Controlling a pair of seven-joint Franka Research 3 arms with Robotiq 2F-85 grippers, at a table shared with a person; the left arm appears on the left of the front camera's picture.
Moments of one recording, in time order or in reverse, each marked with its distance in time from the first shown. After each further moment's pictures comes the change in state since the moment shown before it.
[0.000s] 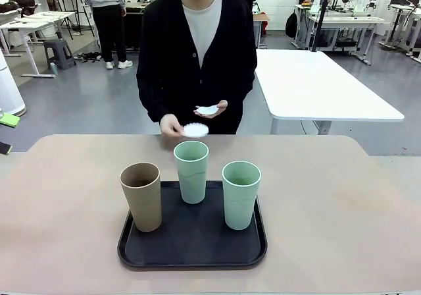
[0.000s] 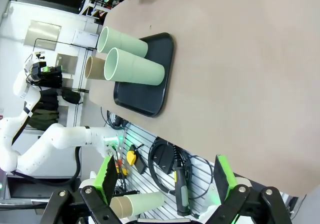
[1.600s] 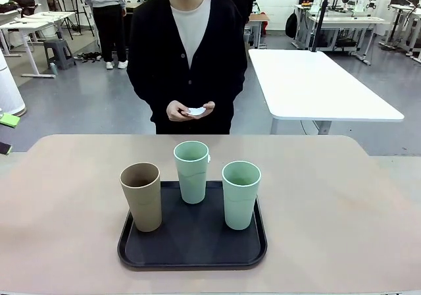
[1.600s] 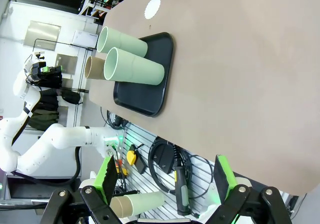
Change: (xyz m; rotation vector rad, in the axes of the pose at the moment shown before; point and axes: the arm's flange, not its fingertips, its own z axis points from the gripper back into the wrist) left arm 0.000 0.000 0.000 0.000 0.000 0.000; right arm -0.001 0.000 0.001 -0.002 0.000 -0.003
